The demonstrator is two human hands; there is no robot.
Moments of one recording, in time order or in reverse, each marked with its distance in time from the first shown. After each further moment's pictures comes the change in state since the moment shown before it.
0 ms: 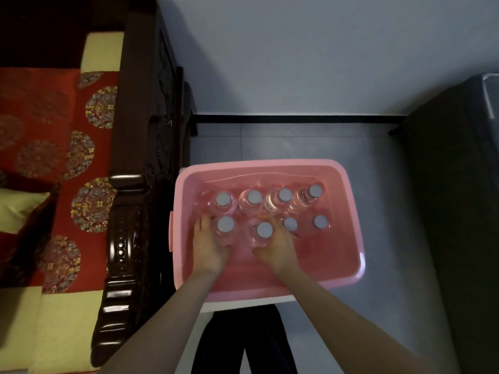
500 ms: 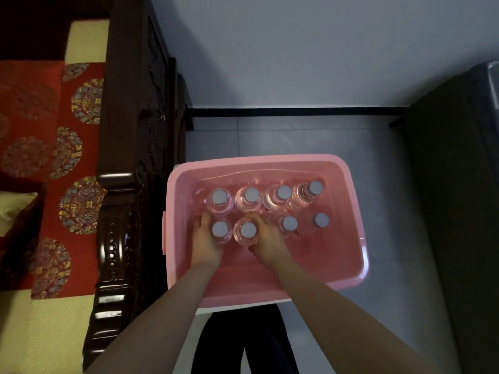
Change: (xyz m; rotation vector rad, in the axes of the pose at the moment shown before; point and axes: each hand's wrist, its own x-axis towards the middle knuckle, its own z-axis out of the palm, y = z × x) left_hand 0.018 -0.016 0.018 0.040 -0.074 -0.075; right_hand 0.026 0.018 0.022 -0.095 -0.200 -0.023
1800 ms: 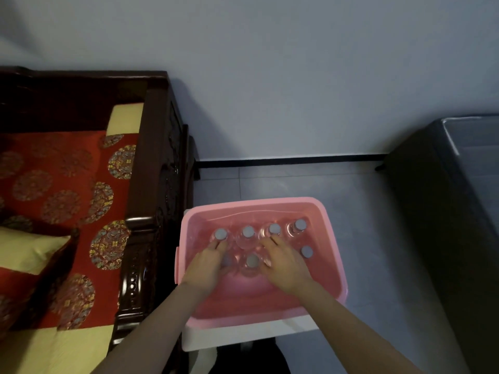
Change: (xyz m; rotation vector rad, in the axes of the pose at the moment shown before) left_hand -0.013 0.046 -0.064 0.516 -0.326 0.420; right_hand -0.049 -0.034 -0.083 -0.320 0.129 -0.204
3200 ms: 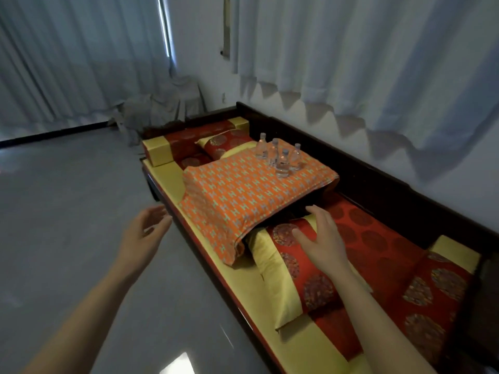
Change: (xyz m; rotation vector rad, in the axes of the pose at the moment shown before) left_hand -0.764 -0.429 -0.233 -0.695 1.490 -0.690; right_hand -0.117 -0.747 0.164 0.211 0.105 -0.844
